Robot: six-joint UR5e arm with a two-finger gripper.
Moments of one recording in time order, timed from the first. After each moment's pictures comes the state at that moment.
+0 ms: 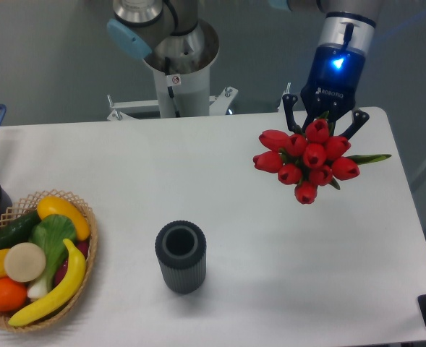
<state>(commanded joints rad) 2.92 -1.63 -1.79 -0.87 0.71 1.06</state>
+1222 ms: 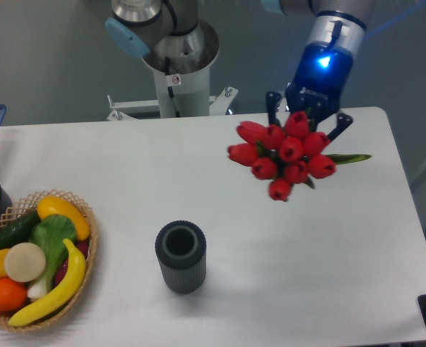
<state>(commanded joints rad) 2.85 -1.64 -1.79 -0.84 0.42 1.11</state>
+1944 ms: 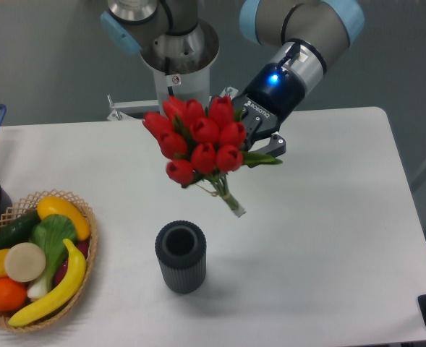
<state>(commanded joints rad) 2.76 -1.72 -1.79 -0.83 0.09 1.26</state>
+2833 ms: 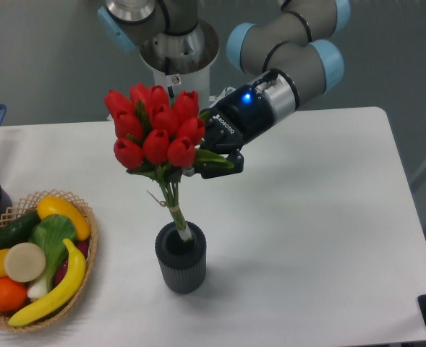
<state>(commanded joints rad) 2.66 -1.81 -1.79 -0.83 -0.04 1.33</state>
